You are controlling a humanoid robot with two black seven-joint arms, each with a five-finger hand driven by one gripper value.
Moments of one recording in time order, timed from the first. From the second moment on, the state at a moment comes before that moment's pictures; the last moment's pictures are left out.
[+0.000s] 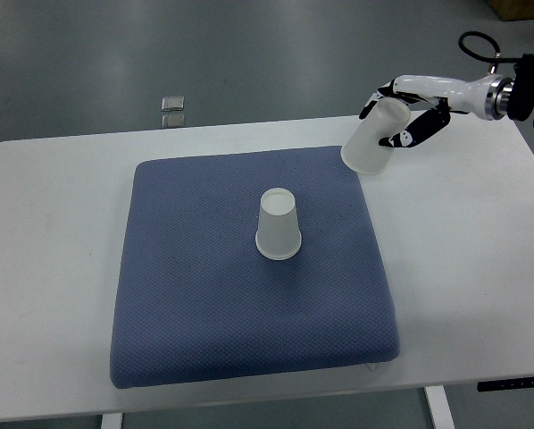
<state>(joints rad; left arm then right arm) 0.03 0.00 0.12 -0.16 0.08 -0.03 0.07 1.21 -0.64 0.17 0.99 -1.09 0.33 0.29</state>
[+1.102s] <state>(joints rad) 0.03 0.00 0.12 -0.16 0.08 -0.03 0.07 1.36 -0.45 0.05 1.05 -1.15 0.43 0.31</state>
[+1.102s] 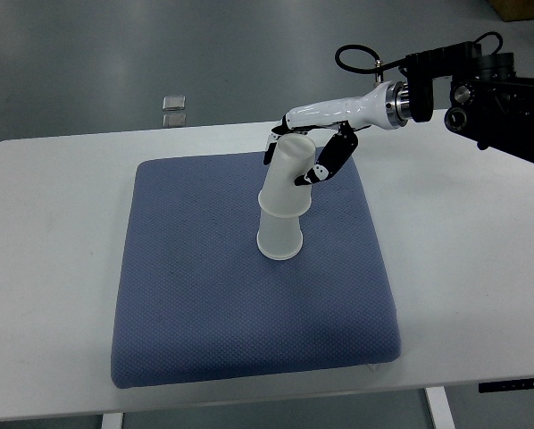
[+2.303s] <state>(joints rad) 0.03 0.00 0.12 -0.16 0.08 -0.03 0.07 1.14 -0.39 0.23 0.75 -0.77 0.36 0.30</state>
